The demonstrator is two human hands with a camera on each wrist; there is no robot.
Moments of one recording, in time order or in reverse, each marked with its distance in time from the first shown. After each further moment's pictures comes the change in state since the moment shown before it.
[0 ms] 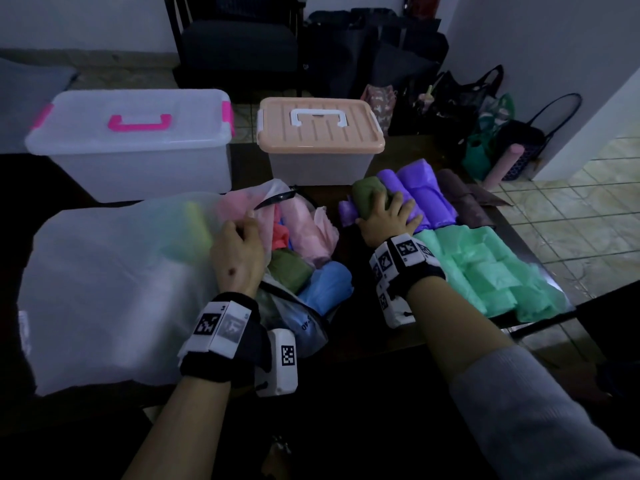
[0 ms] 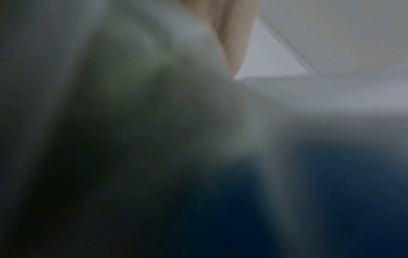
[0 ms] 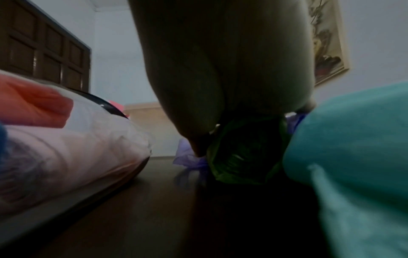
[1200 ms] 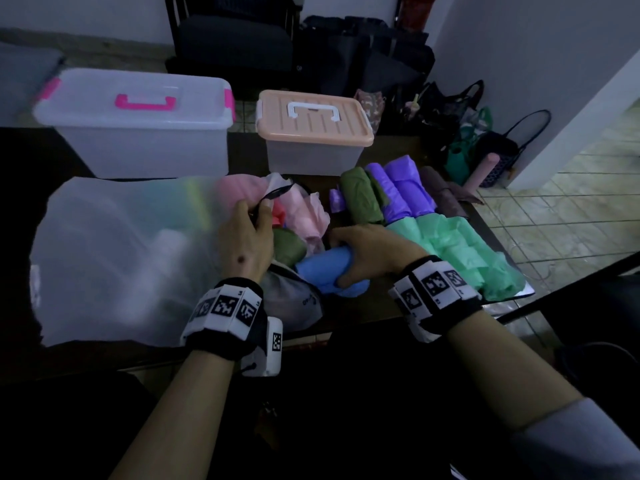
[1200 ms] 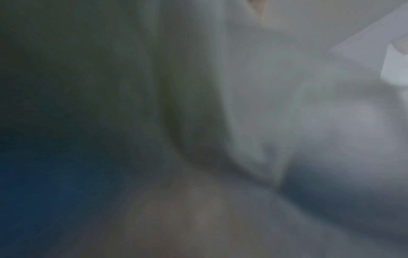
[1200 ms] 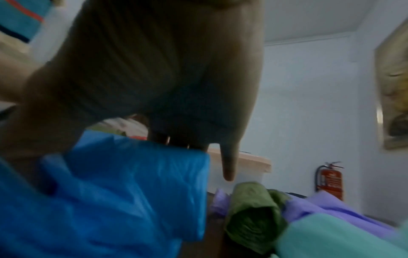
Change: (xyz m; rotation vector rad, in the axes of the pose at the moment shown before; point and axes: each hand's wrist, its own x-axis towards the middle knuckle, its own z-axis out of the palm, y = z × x) left_hand -0.032 -0.002 -0.009 0.059 -0.079 0.124; right_hand -0.096 0.016 -0.052 -0.175 -0.279 -0.718
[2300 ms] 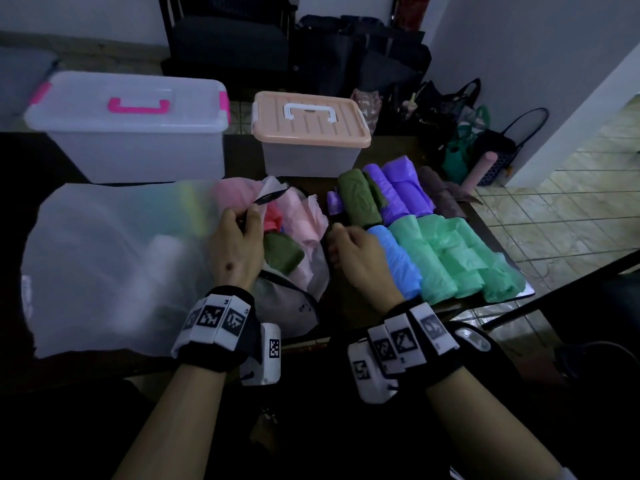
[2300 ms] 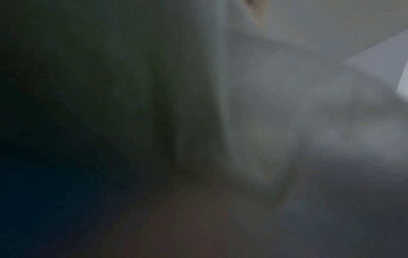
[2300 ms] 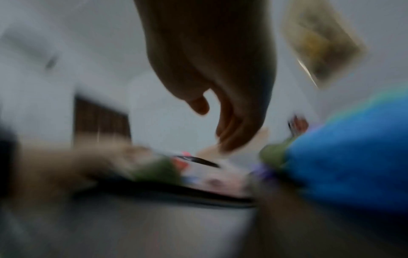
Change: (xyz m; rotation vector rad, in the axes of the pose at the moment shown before) left_hand 0.000 -0.003 -0.005 -0.088 0.015 -0.078; right_hand 0.001 -0.036 0.035 1.009 0.598 0.411
